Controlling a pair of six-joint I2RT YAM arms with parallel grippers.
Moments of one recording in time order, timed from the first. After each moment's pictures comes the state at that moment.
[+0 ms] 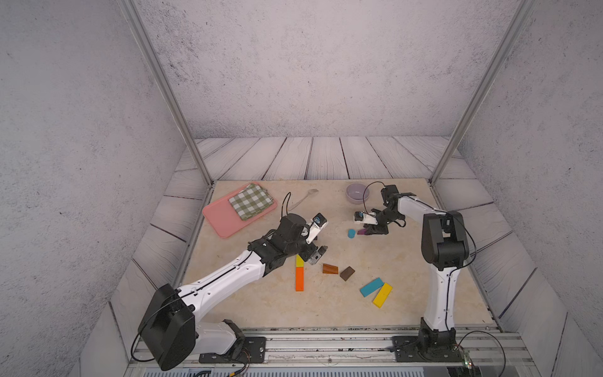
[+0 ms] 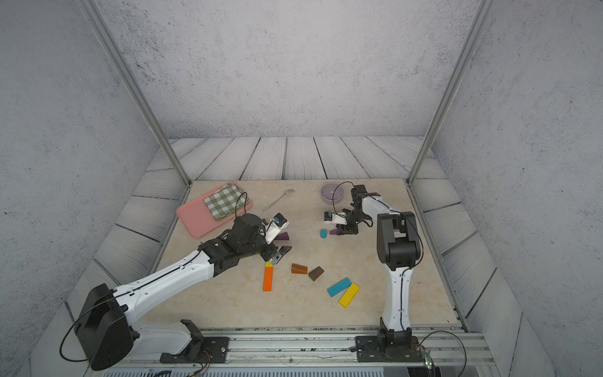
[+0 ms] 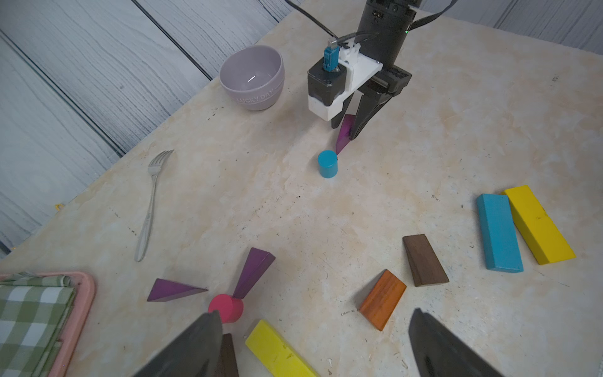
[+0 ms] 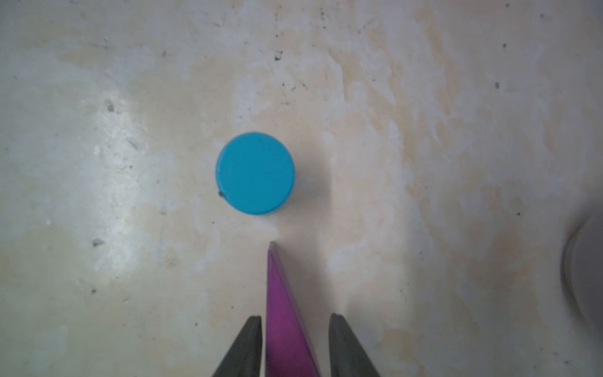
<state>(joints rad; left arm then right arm) -0.74 1.31 0.94 -0.26 0.07 0.19 0.14 2.16 1.61 -0.83 -0.47 -1.44</state>
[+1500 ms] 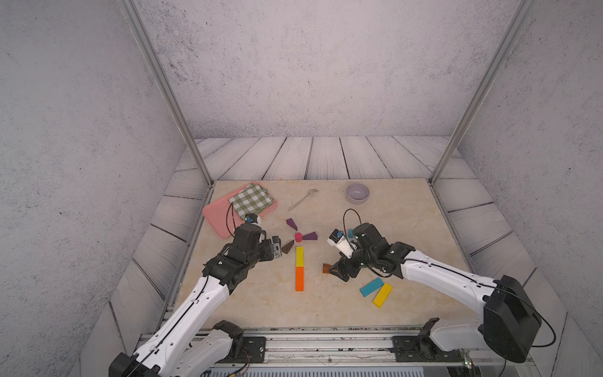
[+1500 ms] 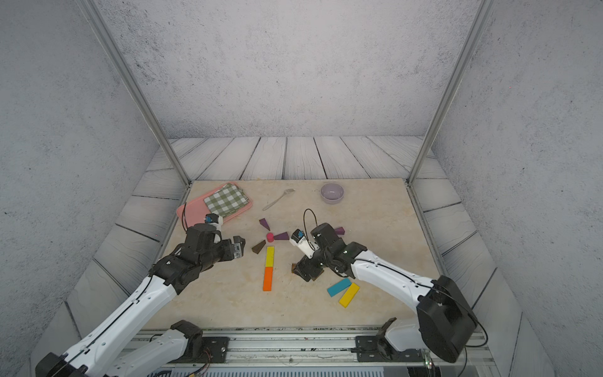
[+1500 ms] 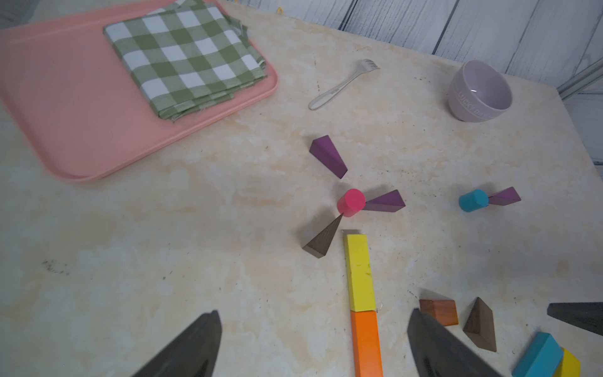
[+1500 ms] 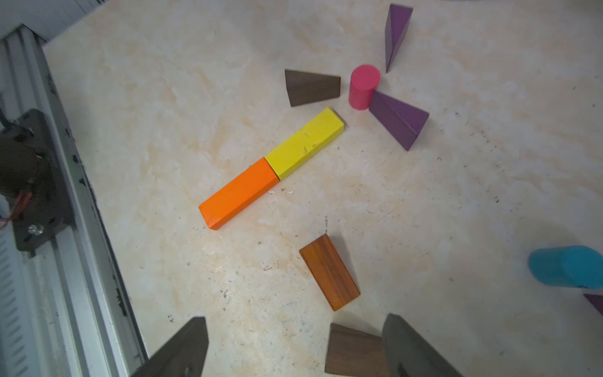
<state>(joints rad) -0.42 0.92 0.76 -0.56 -0.10 -0.45 0.74 1.39 0.88 -0.39 -0.28 -0.11</state>
